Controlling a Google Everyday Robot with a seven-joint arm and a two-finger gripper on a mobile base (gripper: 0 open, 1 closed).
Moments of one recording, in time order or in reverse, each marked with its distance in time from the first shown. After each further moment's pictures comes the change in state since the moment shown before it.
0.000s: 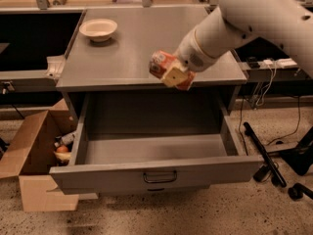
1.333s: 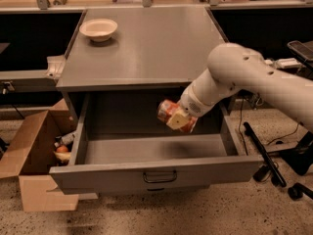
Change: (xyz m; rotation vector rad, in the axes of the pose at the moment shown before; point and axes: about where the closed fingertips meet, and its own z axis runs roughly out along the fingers) arm 0.114 0.036 0.101 -0.135 0.132 0.116
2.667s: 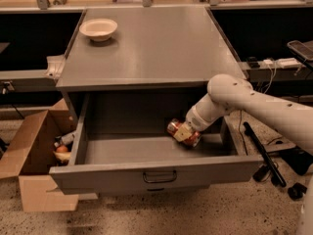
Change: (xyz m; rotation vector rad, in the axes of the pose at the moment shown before) arm 0.085 -0.052 0.100 -0.044 0.062 0.228
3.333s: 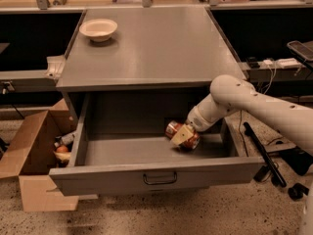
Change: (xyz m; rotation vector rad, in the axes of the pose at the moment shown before) arm -0.003 -0.002 -0.001 -0.012 -0.036 0.015
